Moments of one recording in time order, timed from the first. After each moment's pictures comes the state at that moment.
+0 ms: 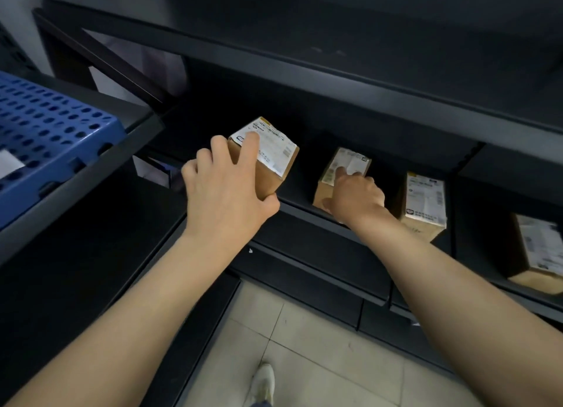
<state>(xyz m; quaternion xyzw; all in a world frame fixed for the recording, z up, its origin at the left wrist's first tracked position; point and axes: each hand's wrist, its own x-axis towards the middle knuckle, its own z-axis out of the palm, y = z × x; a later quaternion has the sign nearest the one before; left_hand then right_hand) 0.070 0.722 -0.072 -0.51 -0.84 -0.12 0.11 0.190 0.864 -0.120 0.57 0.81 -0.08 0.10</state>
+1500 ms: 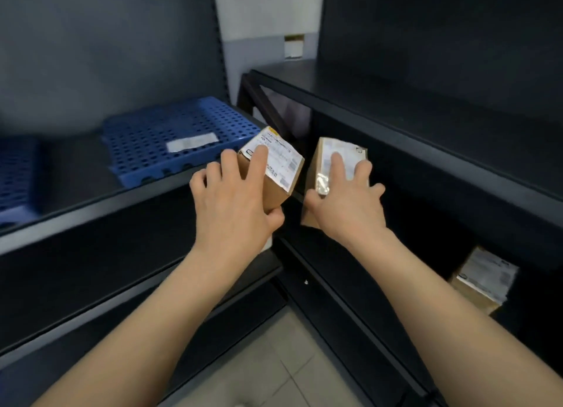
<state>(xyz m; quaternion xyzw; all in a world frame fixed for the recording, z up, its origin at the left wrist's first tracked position) 0.153 0.583 -0.011 -0.29 -0.91 -0.11 0.26 0.199 0.734 -0.022 0.33 0.92 -0.16 -0.13</state>
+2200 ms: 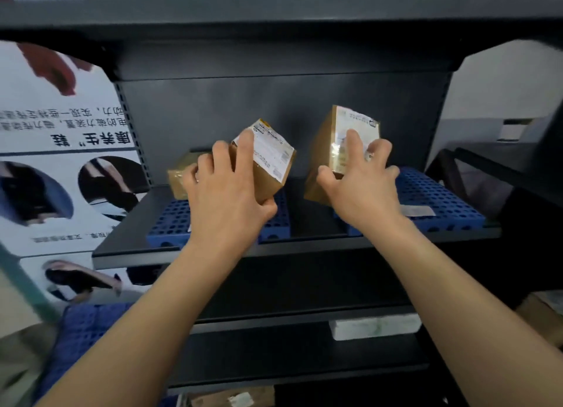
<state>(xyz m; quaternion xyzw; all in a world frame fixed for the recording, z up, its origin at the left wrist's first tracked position) 0.095 0.298 0.076 0.00 -0.92 -0.05 0.39 0.061 0.467 0.081 0.01 0.93 -0.26 -0.25</state>
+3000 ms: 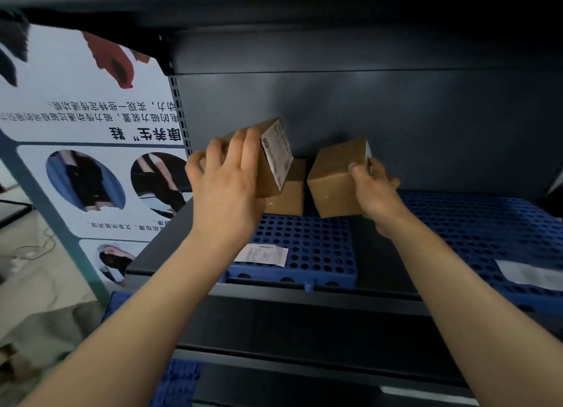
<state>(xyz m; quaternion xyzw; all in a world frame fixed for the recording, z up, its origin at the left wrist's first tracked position) -0.013 0.207 0.072 0.03 -0.92 0.04 0.39 -0.110 0.398 0.055 0.00 0.81 -0.58 -0.03</state>
